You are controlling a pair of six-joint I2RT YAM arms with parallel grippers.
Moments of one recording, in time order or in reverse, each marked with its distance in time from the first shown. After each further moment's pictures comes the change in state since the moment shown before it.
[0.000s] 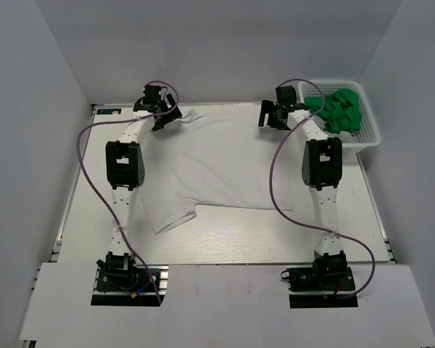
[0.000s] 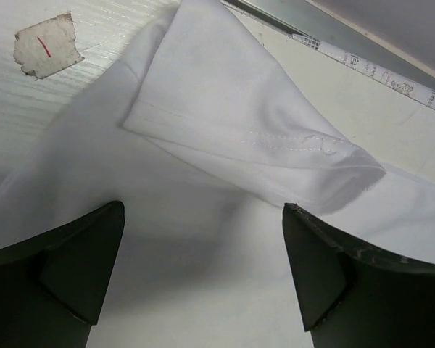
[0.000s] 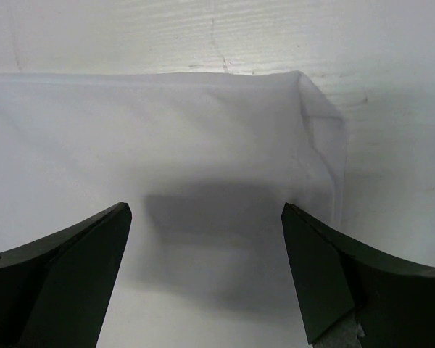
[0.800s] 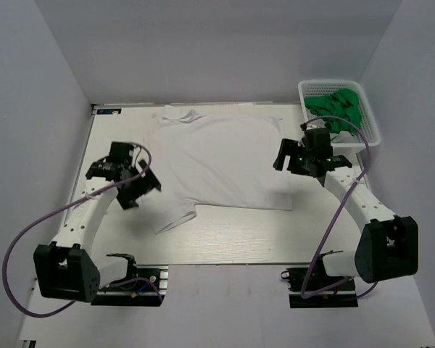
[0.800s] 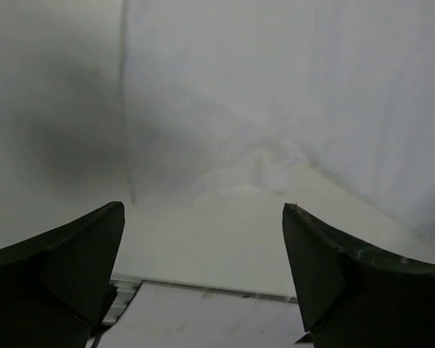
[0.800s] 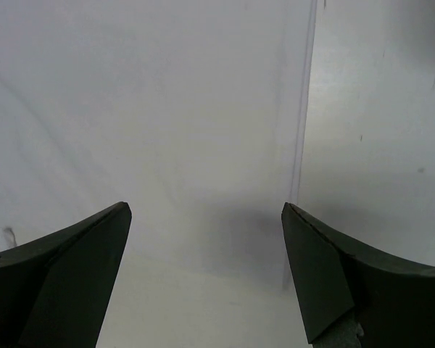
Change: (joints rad) left arm -0.005 -1.365 -1.207 -0.423 -0.011 -0.154; right arm 0.029 -1.177 -1.189 0.119 -0.063 0.048
